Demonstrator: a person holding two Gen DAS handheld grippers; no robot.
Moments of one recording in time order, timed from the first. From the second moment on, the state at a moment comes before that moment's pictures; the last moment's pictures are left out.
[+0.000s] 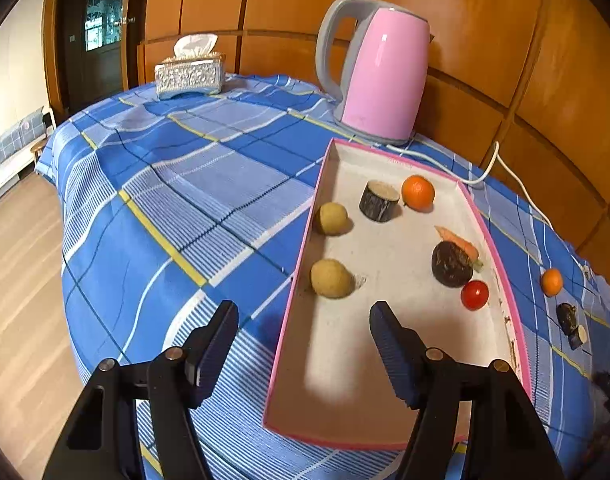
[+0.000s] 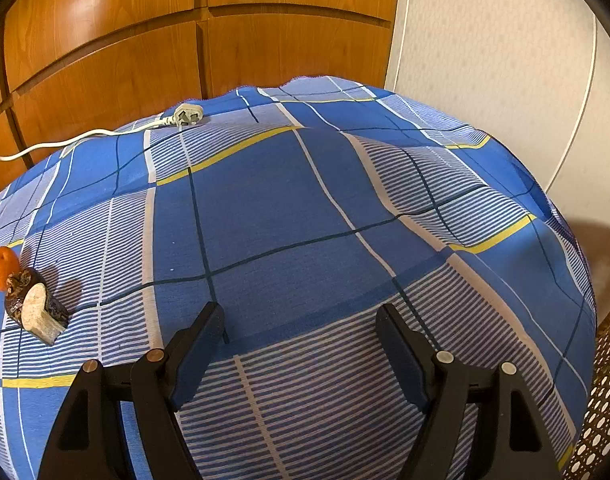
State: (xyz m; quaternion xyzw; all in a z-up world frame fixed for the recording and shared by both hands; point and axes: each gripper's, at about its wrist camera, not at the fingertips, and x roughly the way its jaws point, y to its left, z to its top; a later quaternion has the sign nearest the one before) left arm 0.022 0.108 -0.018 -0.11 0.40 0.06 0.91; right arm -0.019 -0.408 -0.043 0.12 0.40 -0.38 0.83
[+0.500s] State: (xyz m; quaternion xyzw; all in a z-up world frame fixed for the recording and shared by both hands) left arm 0.022 0.108 -0.023 -0.12 0.42 0.06 0.90; right arm 0.024 -0.352 -0.016 0.10 0.44 -0.12 0.88
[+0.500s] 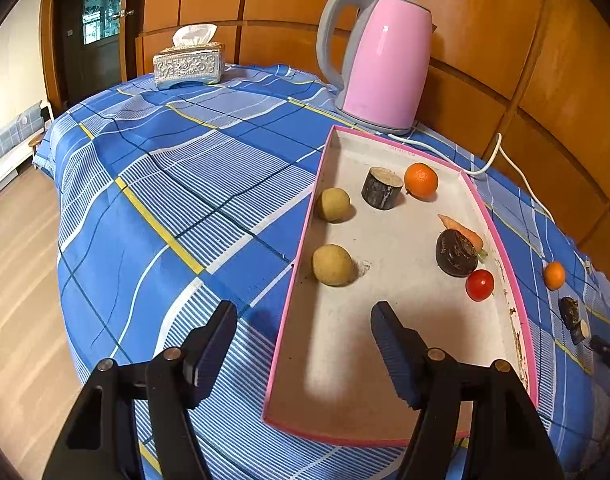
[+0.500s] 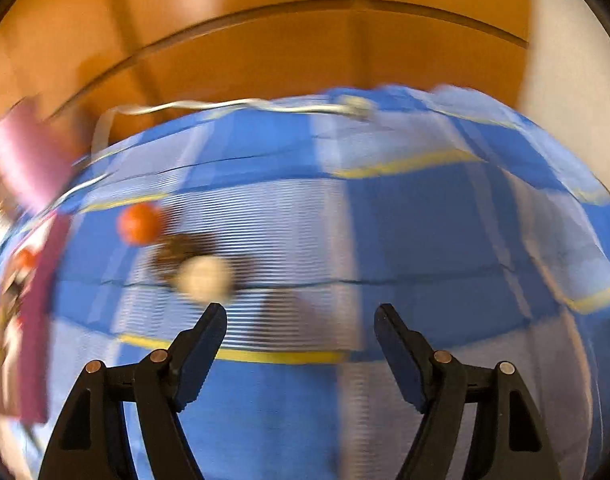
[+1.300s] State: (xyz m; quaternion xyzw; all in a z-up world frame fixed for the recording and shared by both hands) left arm 0.021 0.110 -0.024 -0.12 0.42 0.06 0.90; right arm 0.052 -0.280 -0.004 -0.03 0.47 -0.01 0.88
